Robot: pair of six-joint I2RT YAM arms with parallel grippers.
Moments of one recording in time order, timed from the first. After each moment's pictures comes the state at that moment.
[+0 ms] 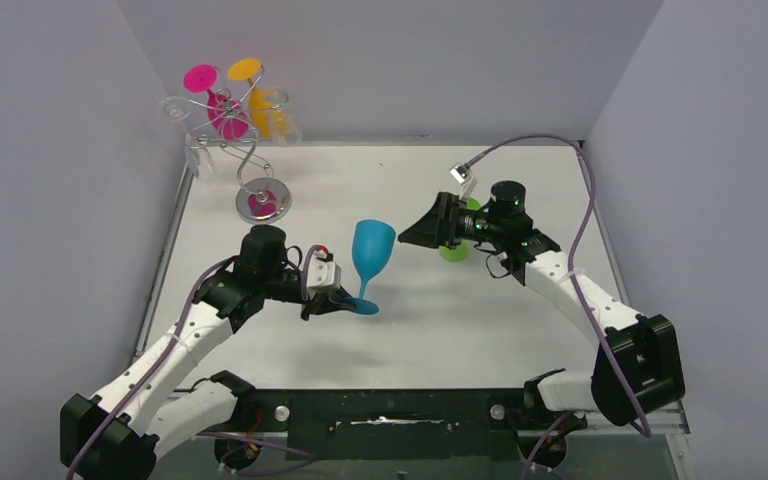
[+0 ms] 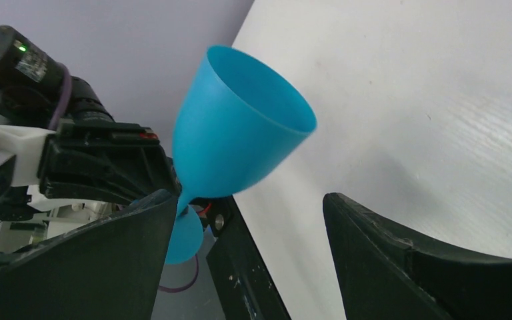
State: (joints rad) left arm -0.51 0.97 0.76 -0.43 0.98 0.55; right arm 0.37 1.28 0.84 0.11 -0.83 0.69
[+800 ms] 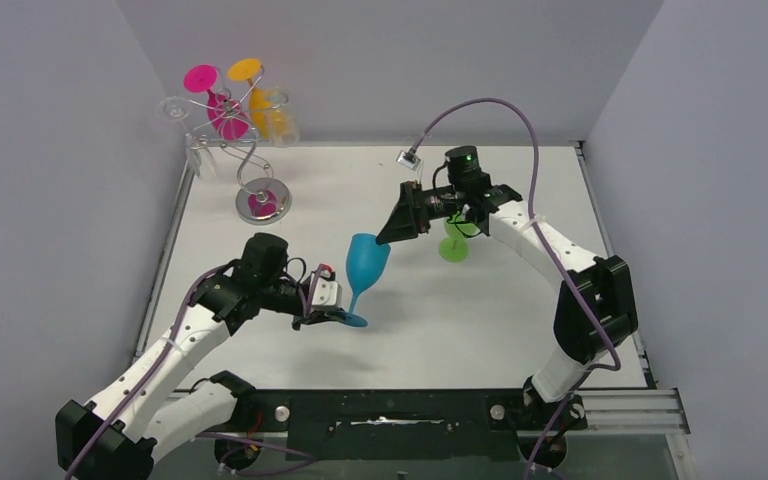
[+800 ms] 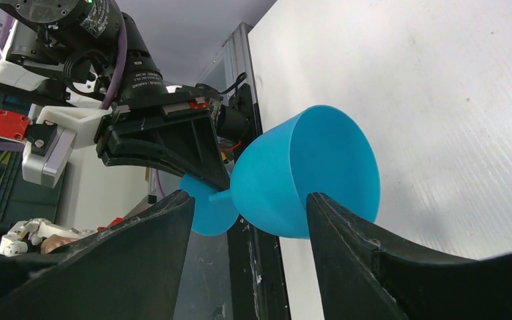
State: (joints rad) left arm -0.52 0.95 0.78 -0.66 0.89 0.77; right arm 0.46 1.66 1.33 -0.25 -1.16 0.38
